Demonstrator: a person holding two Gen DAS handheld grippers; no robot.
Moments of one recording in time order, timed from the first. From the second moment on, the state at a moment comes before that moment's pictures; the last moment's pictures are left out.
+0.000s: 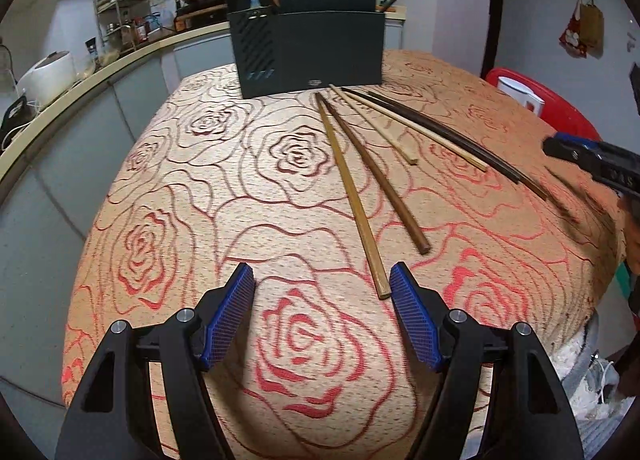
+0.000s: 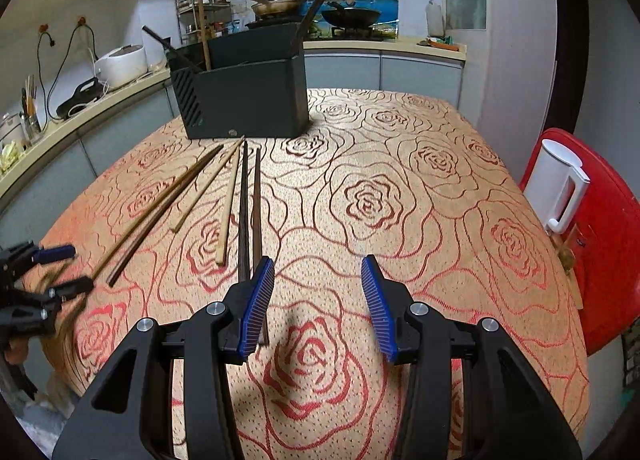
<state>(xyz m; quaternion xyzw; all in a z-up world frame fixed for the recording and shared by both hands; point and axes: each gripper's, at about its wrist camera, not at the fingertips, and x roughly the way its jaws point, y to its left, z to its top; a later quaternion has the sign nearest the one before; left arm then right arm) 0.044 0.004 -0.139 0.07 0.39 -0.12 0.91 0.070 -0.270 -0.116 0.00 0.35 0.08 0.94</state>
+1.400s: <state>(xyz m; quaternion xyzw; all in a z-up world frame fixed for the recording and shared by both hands) 0.050 0.004 -0.138 0.05 0.38 -0.14 0.91 0.077 -0.252 -0.141 -0.02 0.36 0.13 0.92</state>
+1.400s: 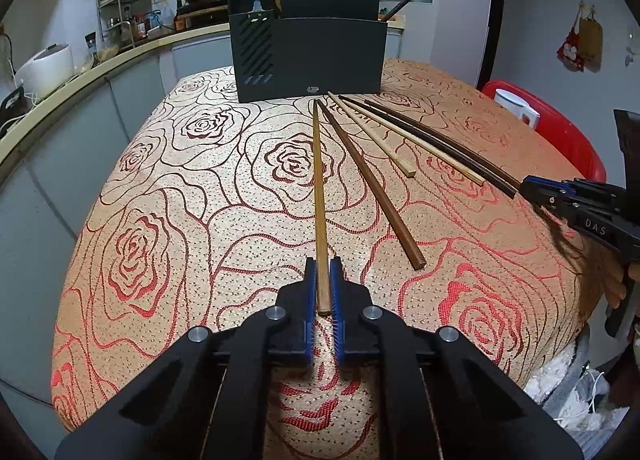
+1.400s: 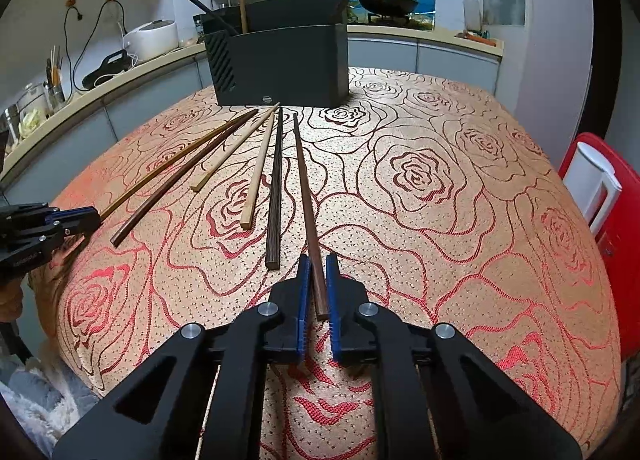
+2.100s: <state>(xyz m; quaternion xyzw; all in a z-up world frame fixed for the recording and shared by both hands) 0.036 0.032 -0.042 0.07 0.27 -0.12 0.95 0.064 -0.287 -0.054 0.04 0.28 0.13 0.95</state>
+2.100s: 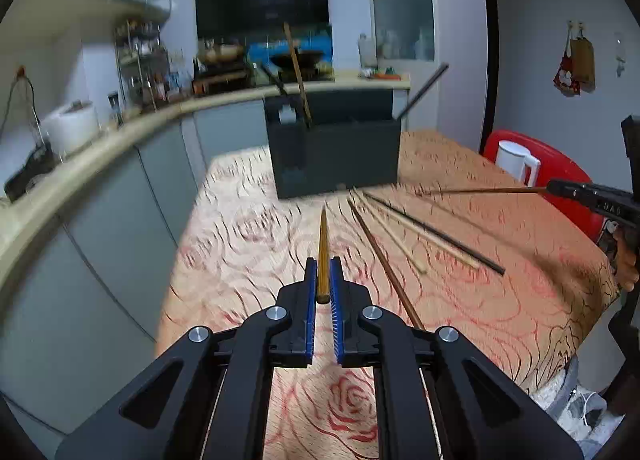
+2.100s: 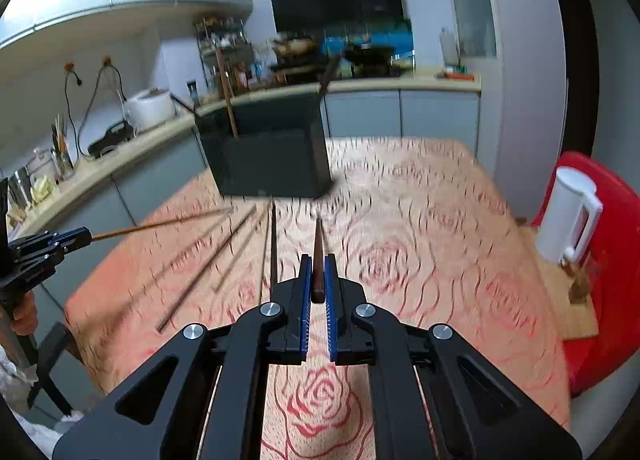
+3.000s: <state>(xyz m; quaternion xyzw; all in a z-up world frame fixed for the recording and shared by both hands) 0.072 0.029 0.081 0.09 0.17 -0.14 0.97 0.102 -0.284 0.050 0.05 0.21 0.14 0.97</state>
